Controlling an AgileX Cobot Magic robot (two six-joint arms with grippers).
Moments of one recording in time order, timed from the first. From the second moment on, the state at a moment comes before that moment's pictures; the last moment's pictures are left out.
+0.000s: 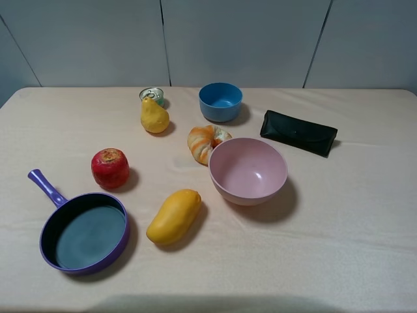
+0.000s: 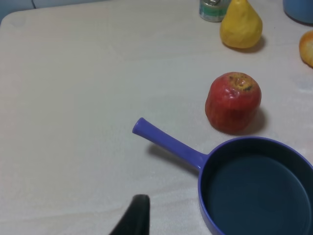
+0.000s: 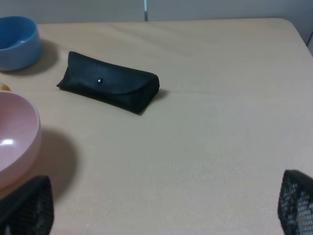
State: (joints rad) left arm -0.03 -0.01 -0.49 -0.06 1.06 0.14; right arm -0.01 -0.01 -0.50 0.04 1.03 0.01
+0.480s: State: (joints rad) left arm -0.03 -0.01 -0.52 -0.06 1.06 0.12; right arm -0.01 -0.01 -0.50 0.04 1.03 0.01
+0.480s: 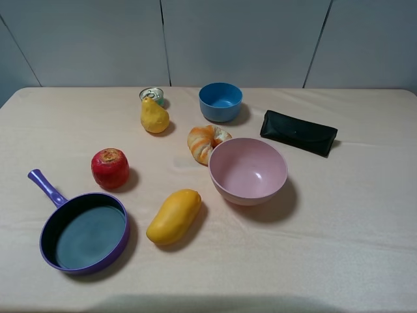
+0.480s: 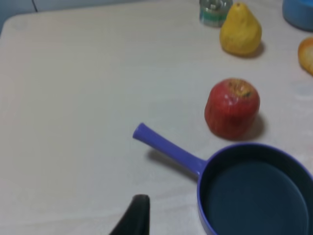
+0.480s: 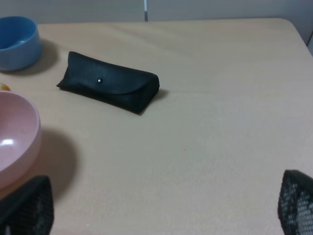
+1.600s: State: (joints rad) left arm -0.03 0.87 -0.88 -0.09 1.06 0.29; right arm -0.01 -0.01 -0.50 0.04 1.03 0.01
